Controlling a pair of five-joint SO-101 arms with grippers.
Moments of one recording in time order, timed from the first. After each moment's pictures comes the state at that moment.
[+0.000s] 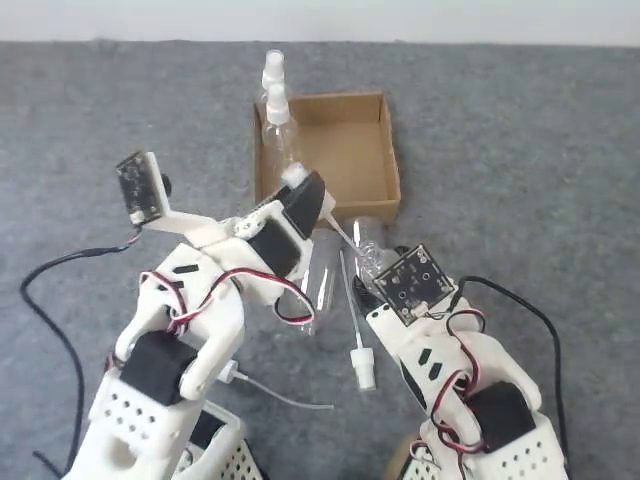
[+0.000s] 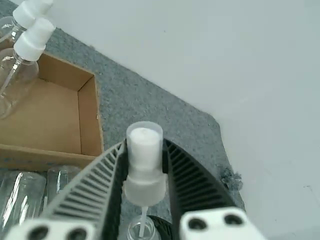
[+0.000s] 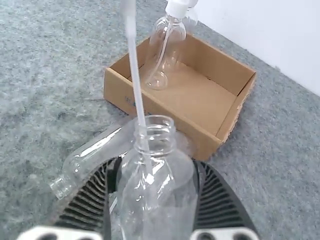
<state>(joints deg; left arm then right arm) 22.3 -64.5 48.5 47.0 52.8 -30.2 -88.2 68.6 58.5 13.9</state>
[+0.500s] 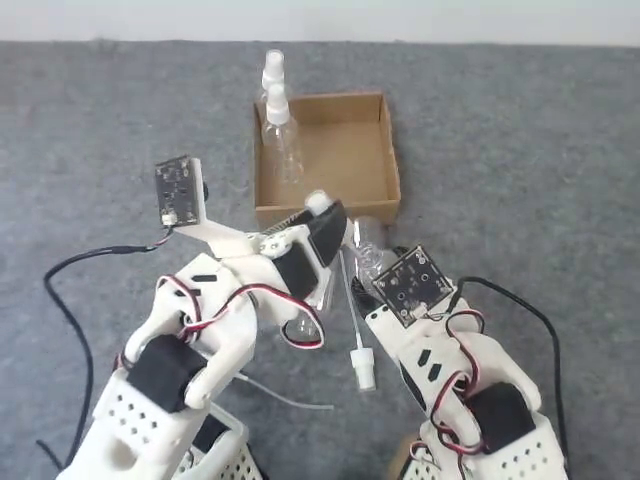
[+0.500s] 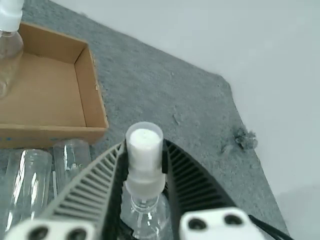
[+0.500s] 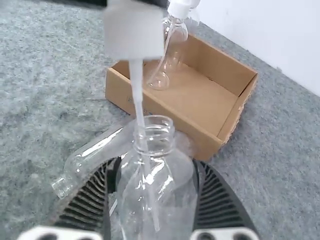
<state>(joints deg) 28.3 -64.5 48.5 52.8 47.5 -30.2 -88.2 68.6 58.5 13.9</state>
